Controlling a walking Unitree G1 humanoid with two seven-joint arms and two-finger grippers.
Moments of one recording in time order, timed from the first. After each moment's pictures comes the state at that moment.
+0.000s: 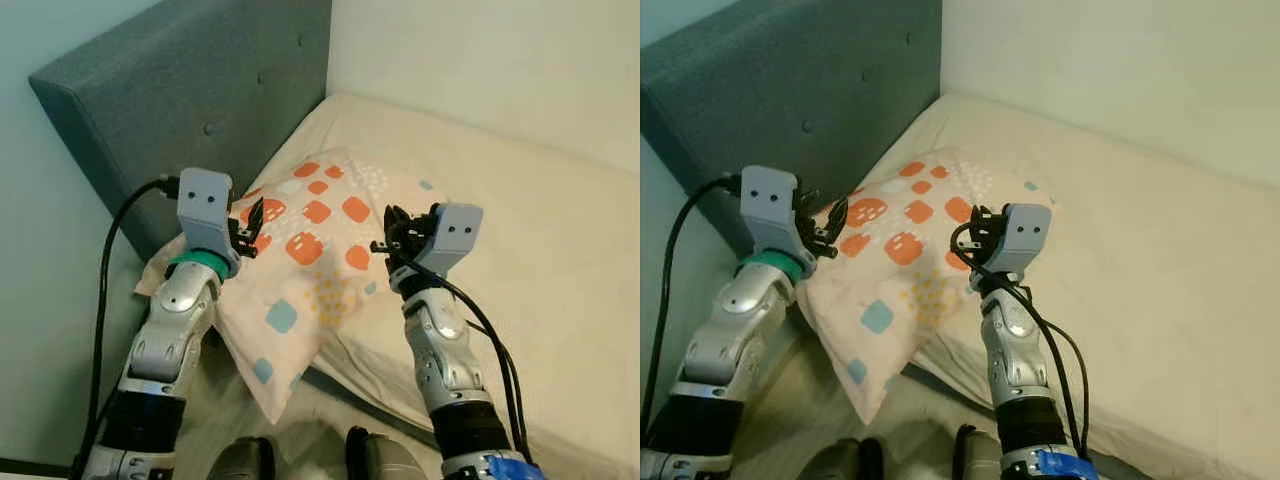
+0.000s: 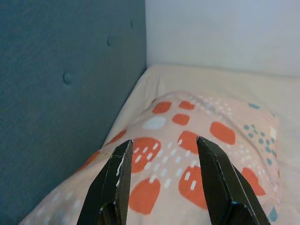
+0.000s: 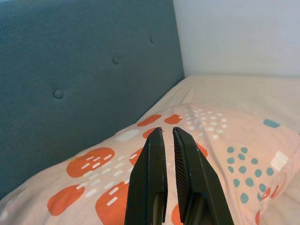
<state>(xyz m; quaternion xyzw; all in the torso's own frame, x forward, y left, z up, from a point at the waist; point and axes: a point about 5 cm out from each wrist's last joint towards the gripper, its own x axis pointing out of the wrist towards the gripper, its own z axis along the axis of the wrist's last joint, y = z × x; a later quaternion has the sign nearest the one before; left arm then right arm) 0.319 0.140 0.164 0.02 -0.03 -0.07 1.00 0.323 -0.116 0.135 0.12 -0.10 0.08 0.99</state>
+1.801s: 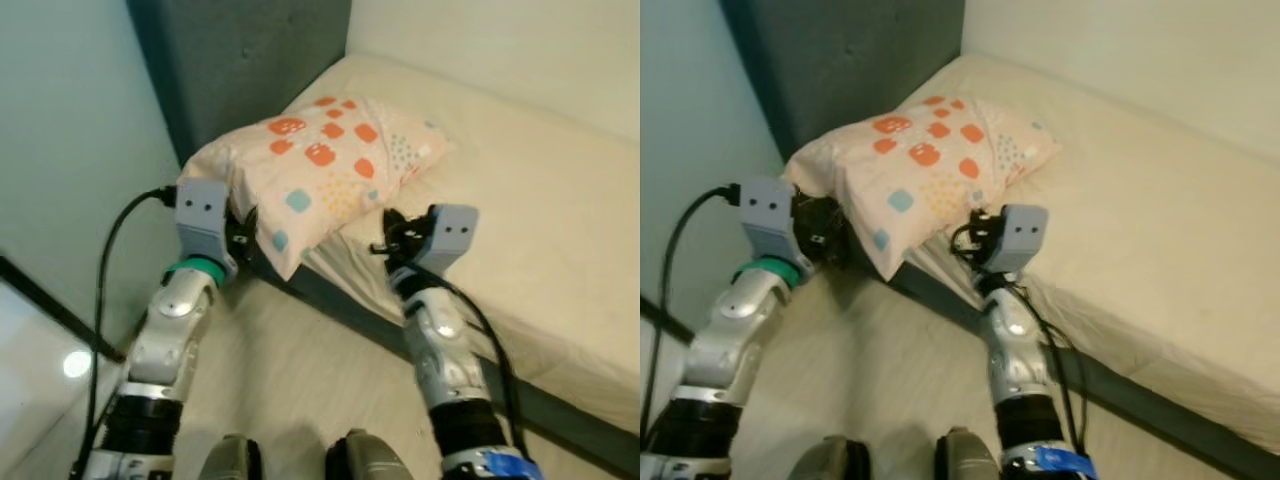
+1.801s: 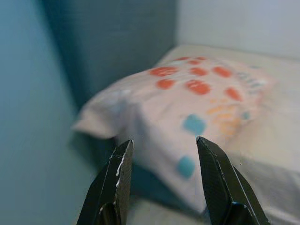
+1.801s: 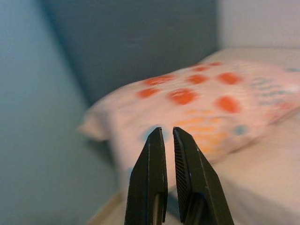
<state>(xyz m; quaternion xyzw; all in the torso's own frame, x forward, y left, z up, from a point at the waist) 0.320 0.149 0.164 0.03 -0.03 -0.05 1.00 0.326 -0.104 0.133 0.12 -0.09 0.10 0.98</state>
